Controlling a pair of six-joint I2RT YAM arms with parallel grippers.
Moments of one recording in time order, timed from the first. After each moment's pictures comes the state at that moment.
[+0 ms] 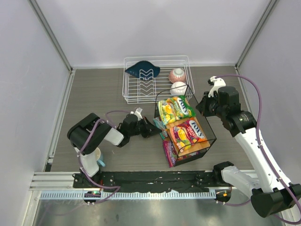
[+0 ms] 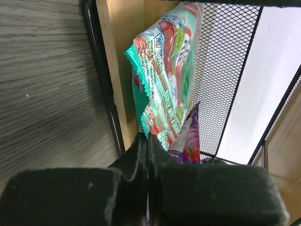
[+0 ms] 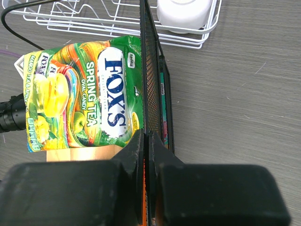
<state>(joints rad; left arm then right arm) -0.68 1.81 0.53 0.87 0.37 -1.29 0.27 0.96 1.05 -0.65 -0.09 0.20</state>
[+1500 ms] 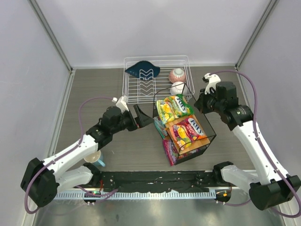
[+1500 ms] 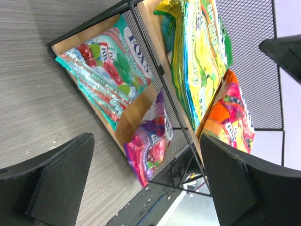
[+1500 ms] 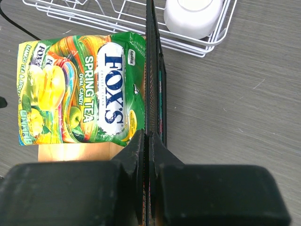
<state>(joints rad) -0.65 1.07 0.62 0.09 0.23 -0.94 0.27 1.02 1.10 -0.66 -0.14 0.09</state>
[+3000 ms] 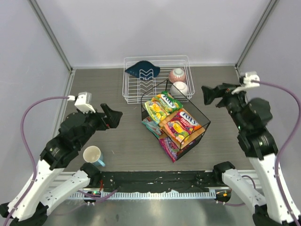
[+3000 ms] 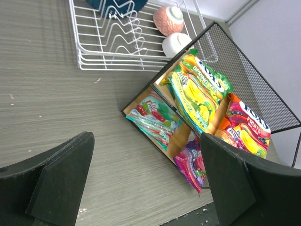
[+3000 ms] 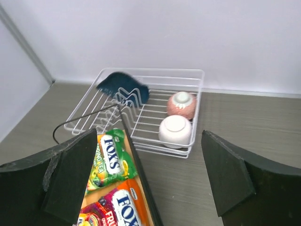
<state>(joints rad) -0.65 0.65 1.00 -0.63 -0.23 -0.57 0.27 0.79 1.15 -0.34 -0.05 0.16</state>
